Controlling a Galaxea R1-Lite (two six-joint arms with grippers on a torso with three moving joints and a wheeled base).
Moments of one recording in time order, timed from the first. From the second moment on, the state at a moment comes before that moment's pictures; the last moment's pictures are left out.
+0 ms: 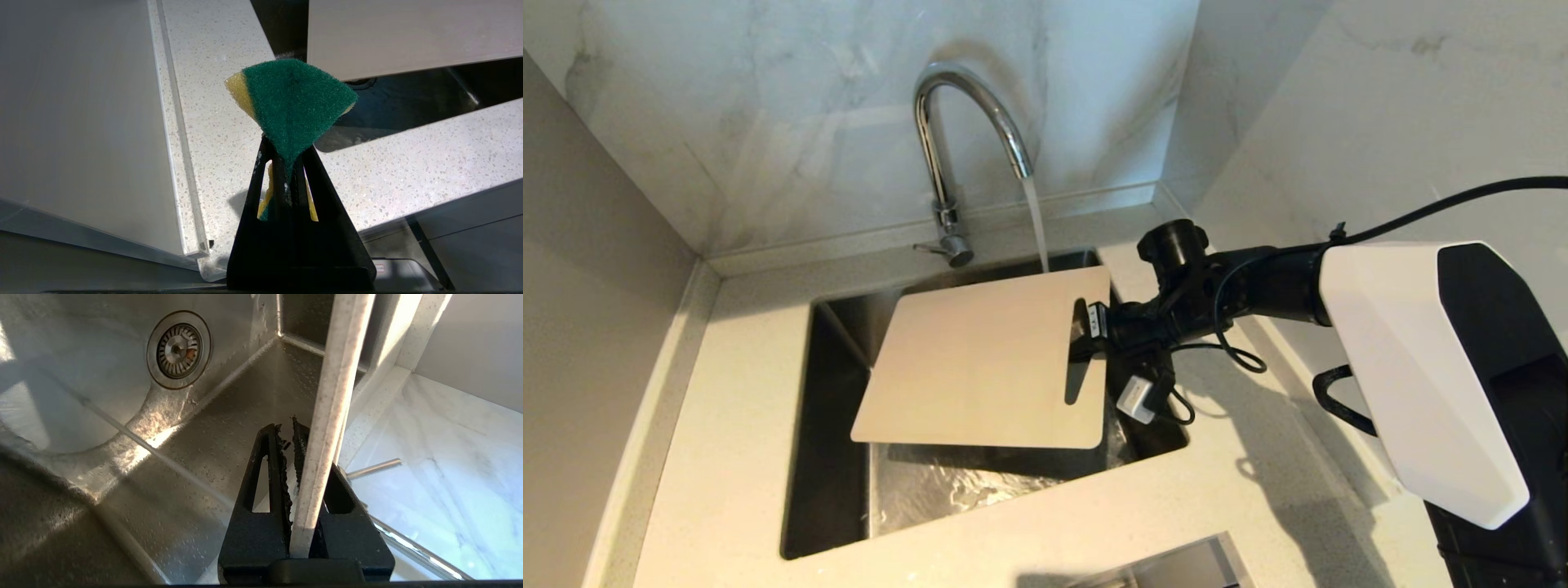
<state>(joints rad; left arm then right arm) 0.00 0.00 0.00 0.00 0.00 -0.01 0.33 2.32 -1.99 0.42 0.73 -2.74</state>
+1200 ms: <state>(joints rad) 0.00 0.00 0.00 0.00 0.00 -0.01 0.32 2.29 -2.00 0.58 0.77 -2.74</state>
